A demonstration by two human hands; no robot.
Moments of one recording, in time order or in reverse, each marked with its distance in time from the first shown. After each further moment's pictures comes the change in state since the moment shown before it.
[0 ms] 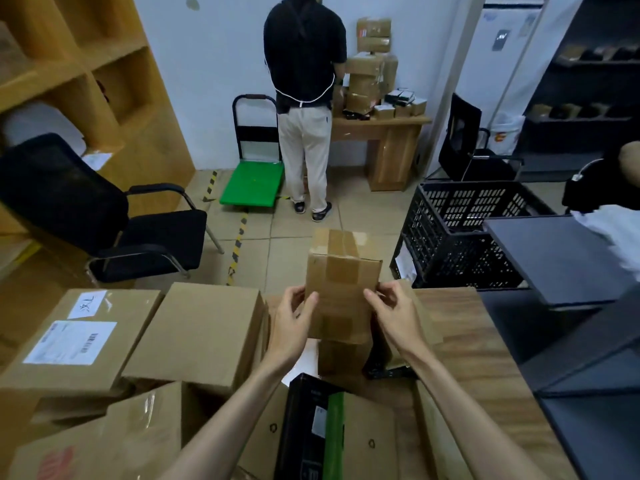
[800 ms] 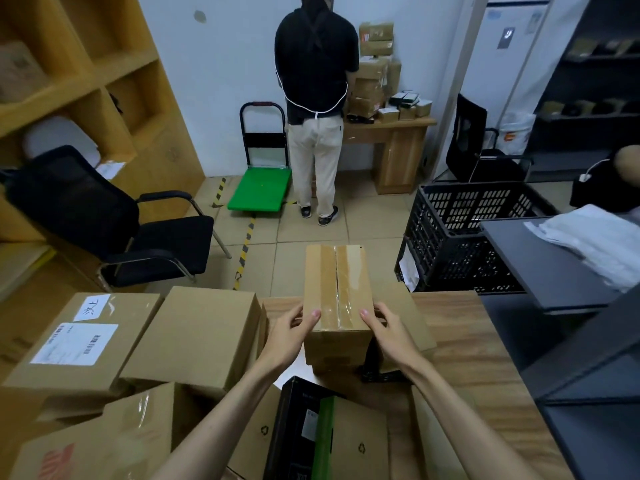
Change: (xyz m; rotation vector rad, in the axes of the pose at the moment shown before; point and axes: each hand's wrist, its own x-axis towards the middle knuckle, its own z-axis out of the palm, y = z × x) left_hand -0.007 -0.003 0.014 0.144 -0.185 -0.064; right_hand 0.005 0.040 -0.022 -0.057 -0.222 0.064
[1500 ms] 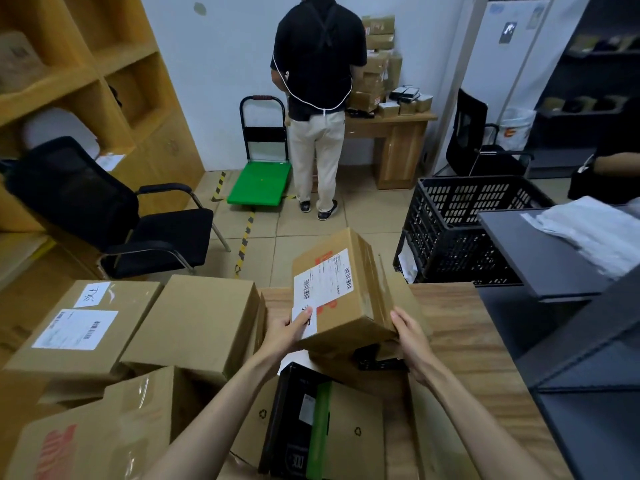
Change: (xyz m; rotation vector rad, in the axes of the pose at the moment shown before) left_hand -0.002 -0.030 0.009 -0.314 0.024 -0.301; right_hand -0.015 0.043 -0.020 0.302 0.127 0.220
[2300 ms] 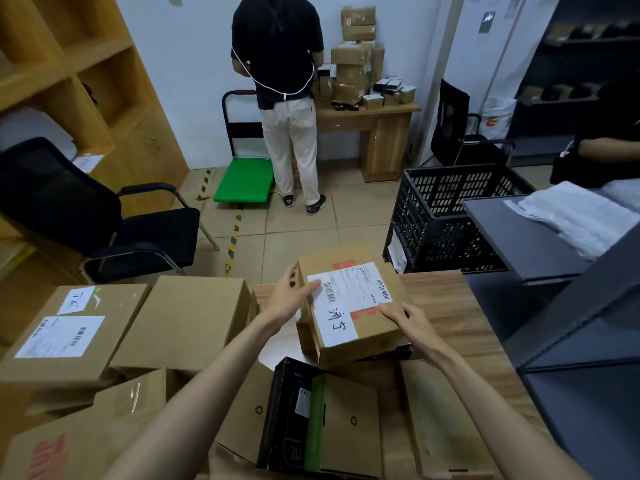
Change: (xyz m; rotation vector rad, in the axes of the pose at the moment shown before) left_hand 0.027 0.048 0.018 0.308 -0.030 0.212; right_hand -0.006 -0.012 -0.028 -0.140 -0.124 -0.062
